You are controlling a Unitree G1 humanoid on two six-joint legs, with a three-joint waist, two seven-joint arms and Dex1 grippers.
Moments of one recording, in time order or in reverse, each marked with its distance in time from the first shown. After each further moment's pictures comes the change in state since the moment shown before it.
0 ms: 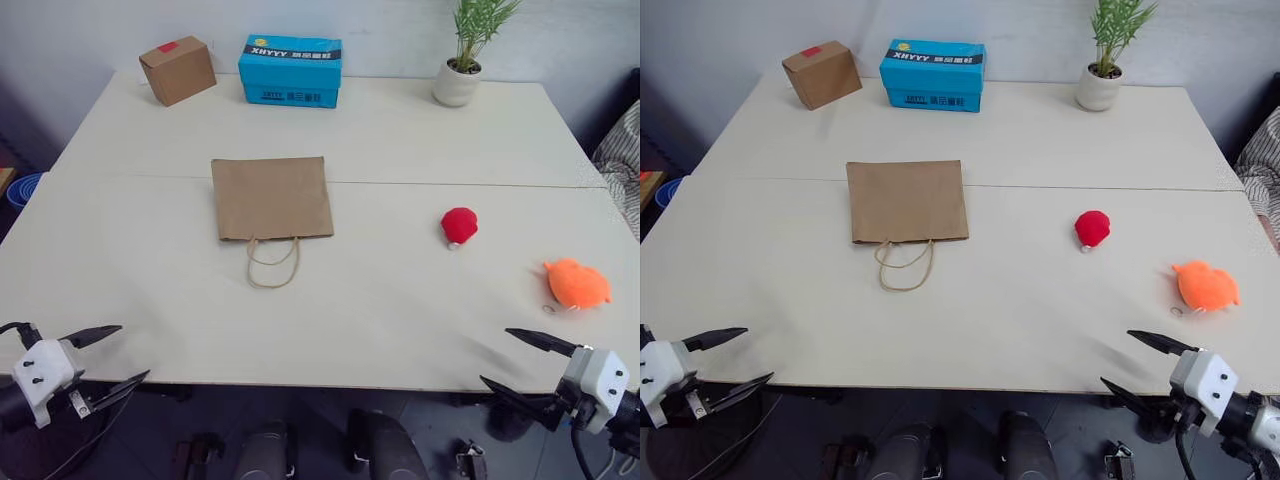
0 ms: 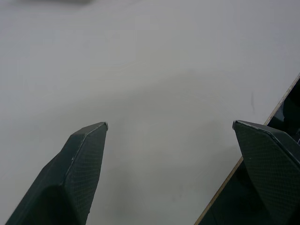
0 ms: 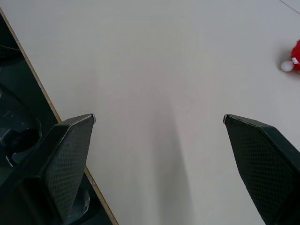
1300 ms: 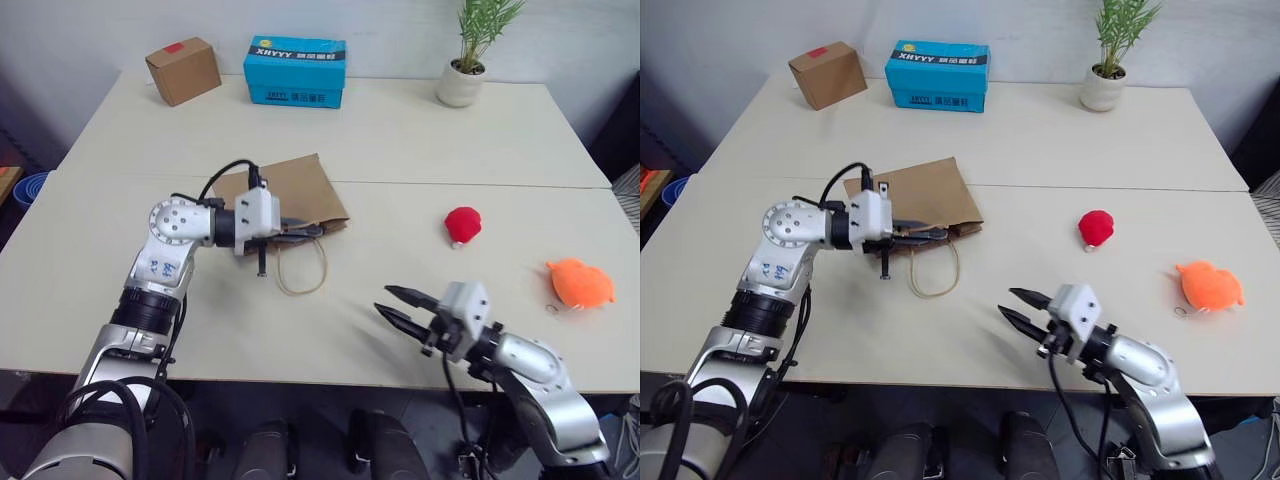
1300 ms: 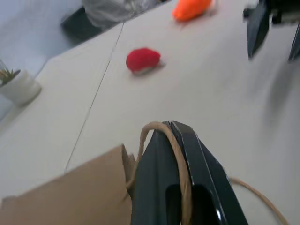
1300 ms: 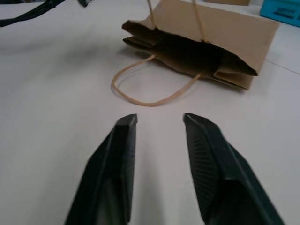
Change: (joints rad) left arm -1.273 -0.258 -0.733 0.402 0.074 0.029 -0.141; right arm -0.494 0.208 0.503 -0.190 -0.057 0.394 -0.347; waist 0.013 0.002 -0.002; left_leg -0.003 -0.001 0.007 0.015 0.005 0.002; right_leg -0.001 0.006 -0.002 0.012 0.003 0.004
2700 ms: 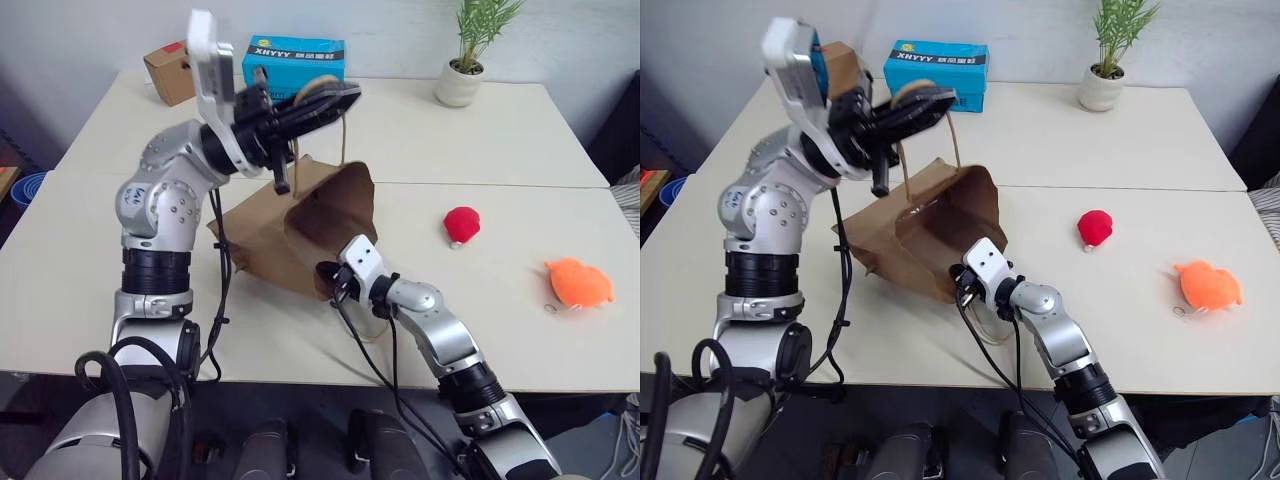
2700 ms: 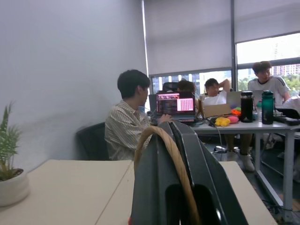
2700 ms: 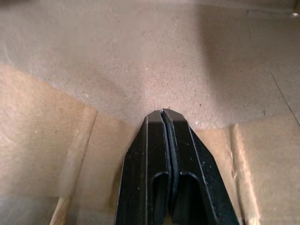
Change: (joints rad) left arm -0.160 -0.172 0.206 -0.216 -0.394 0.610 0.140; right arm -0.411 0.288 0.179 0.445 -0.255 0.173 -0.152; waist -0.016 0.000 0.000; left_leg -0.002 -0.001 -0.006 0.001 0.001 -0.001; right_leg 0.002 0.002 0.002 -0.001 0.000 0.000
